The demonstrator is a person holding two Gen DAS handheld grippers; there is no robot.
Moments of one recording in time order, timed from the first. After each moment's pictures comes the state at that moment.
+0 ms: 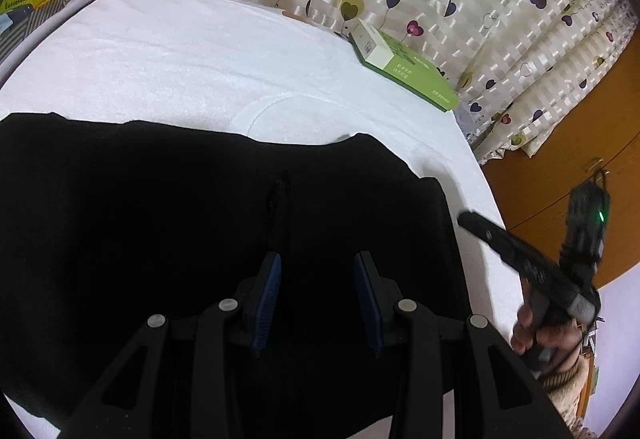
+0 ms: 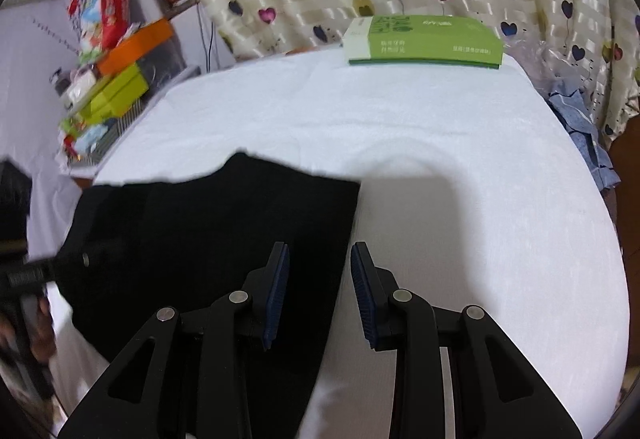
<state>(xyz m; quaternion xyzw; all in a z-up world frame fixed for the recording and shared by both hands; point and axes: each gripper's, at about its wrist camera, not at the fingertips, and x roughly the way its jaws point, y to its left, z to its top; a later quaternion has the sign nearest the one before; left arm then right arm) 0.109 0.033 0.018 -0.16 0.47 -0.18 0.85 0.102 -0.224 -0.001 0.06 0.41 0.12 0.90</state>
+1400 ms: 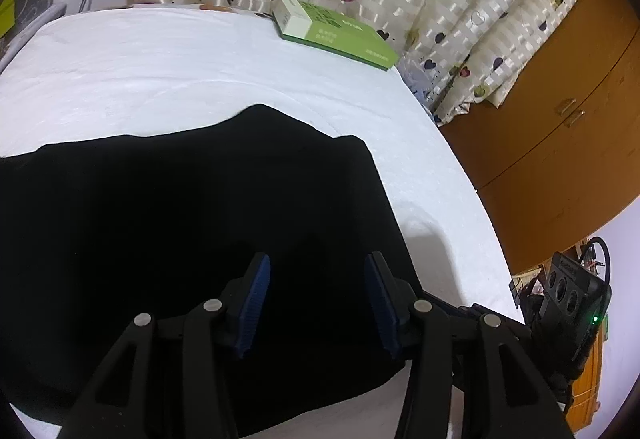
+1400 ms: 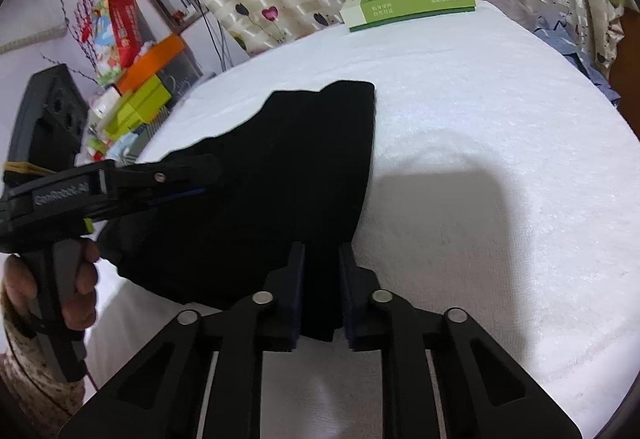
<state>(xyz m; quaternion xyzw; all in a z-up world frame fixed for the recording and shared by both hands) 0.095 -0.039 0.032 -0.10 0.48 -0.26 0.83 0.021 -0.224 -0.023 0.17 0.40 0.14 0.89</state>
